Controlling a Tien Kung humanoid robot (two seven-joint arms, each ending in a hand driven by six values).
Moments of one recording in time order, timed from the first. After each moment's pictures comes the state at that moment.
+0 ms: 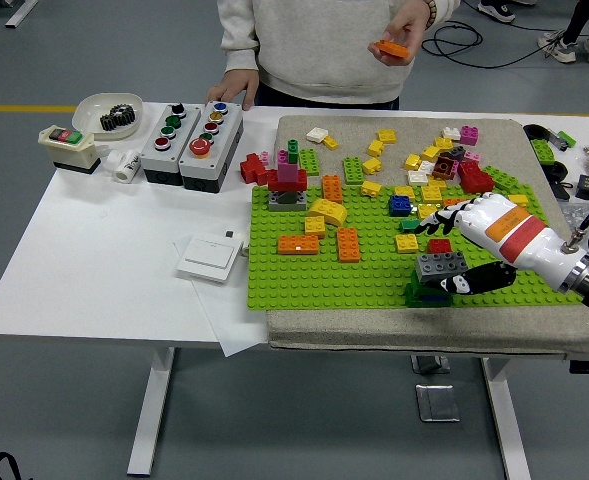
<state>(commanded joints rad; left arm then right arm) -0.26 0.09 -0.51 -0.33 1.12 0.07 0.44 0.52 -0.62 0.75 1.30 -1.98 -0.26 0.38</state>
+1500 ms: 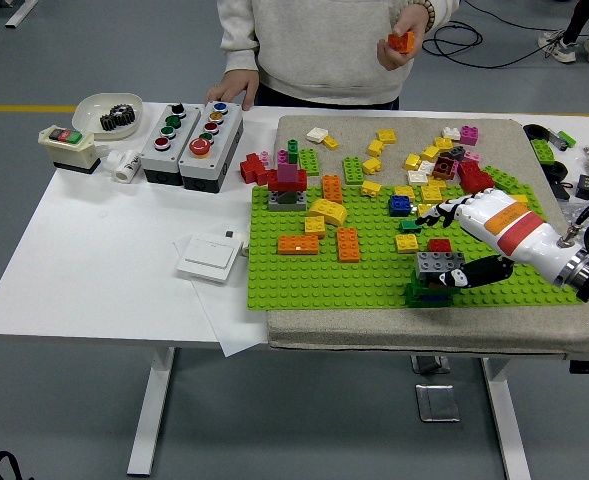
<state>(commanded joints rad) -0.26 0.09 -0.51 -0.33 1.12 0.07 0.44 0.55 -0.59 0.75 1.24 -1.97 -0.26 0.37</state>
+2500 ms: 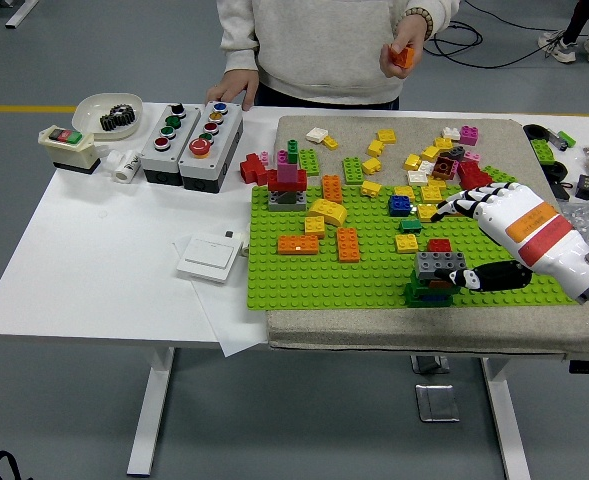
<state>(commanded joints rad) -0.26 0.09 -0.52 -0.33 1.14 0.07 0.44 0.35 -0.67 0.89 1.51 -2.08 -0.35 0.25</state>
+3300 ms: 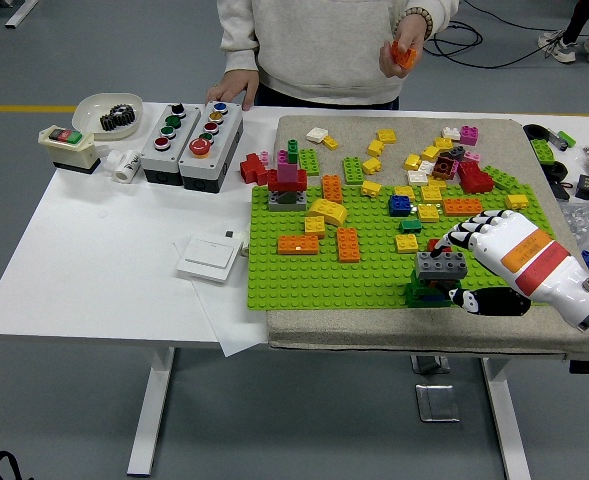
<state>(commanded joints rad) -0.26 0.09 -0.52 -0.33 1.14 0.07 0.44 0.28 -0.69 0.90 1.56 -2.12 -0.35 0.26</state>
